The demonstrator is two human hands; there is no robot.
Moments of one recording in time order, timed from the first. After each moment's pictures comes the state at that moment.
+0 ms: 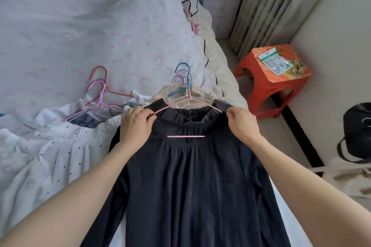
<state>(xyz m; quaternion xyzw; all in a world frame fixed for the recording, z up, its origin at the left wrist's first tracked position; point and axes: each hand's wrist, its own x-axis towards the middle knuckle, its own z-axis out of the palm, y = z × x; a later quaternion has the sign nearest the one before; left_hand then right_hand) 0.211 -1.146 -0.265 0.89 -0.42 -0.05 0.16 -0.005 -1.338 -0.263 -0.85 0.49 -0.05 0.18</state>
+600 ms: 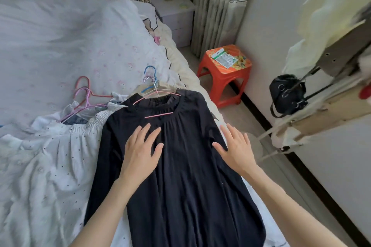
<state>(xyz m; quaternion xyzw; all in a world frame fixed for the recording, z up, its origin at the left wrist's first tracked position) 0.042 -1.023 -0.179 0.81 -0.54 -0.11 0.18 -0.193 -1.160 -0.174 -0.85 0.50 0.00 0.14</state>
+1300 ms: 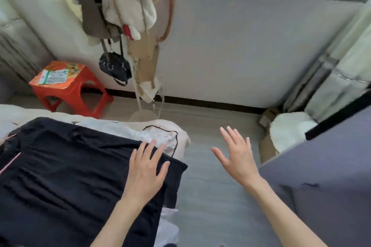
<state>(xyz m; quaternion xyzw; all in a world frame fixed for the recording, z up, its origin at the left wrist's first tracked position) -0.244 -0.891 -0.129 0.41 -0.89 -0.14 0.12 -0.477 -0.788 -0.111 -0.51 0.84 -0.18 0.09</state>
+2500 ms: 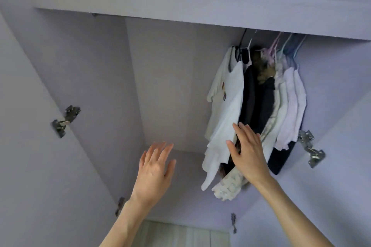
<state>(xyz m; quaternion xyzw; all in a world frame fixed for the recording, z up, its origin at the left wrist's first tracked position) -0.826 -0.383 -0.064 -0.35 -0.89 -0.28 0.09 -0.718 -0.155 -0.024 0.22 0.93 -0.17 -0.22</state>
